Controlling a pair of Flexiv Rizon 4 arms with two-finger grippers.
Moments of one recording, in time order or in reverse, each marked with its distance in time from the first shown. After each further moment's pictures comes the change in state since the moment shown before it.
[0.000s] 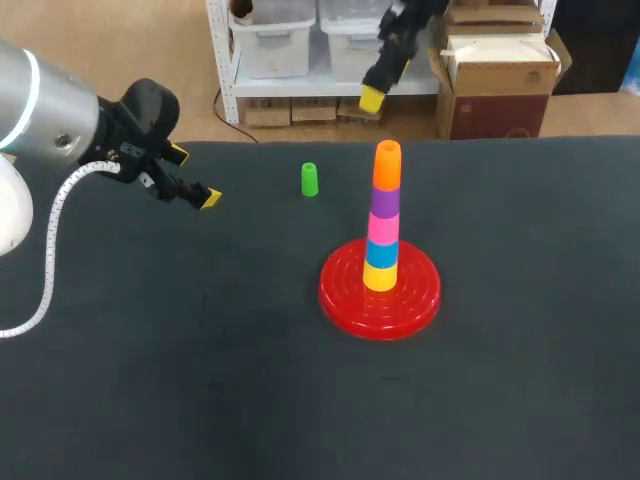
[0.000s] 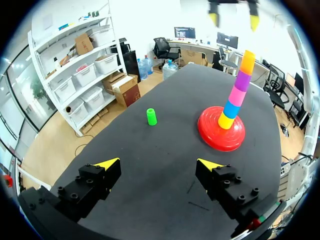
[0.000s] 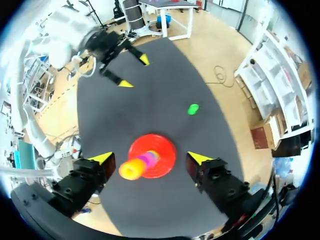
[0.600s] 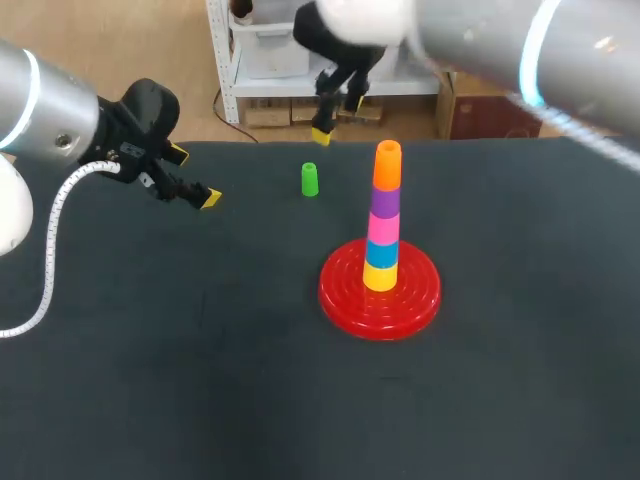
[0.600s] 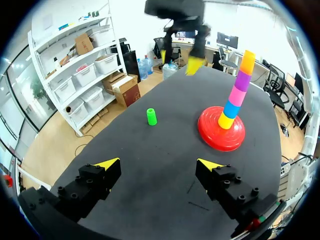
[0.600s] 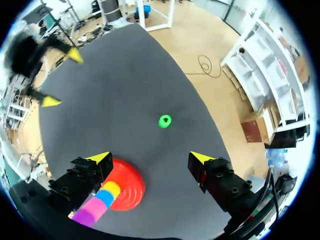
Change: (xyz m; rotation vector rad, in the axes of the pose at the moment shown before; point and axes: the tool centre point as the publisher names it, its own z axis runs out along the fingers) left arm 0.000 0.000 0.000 0.000 0.000 0.000; right arm -0.052 -0.092 0.140 0.121 0.082 0.101
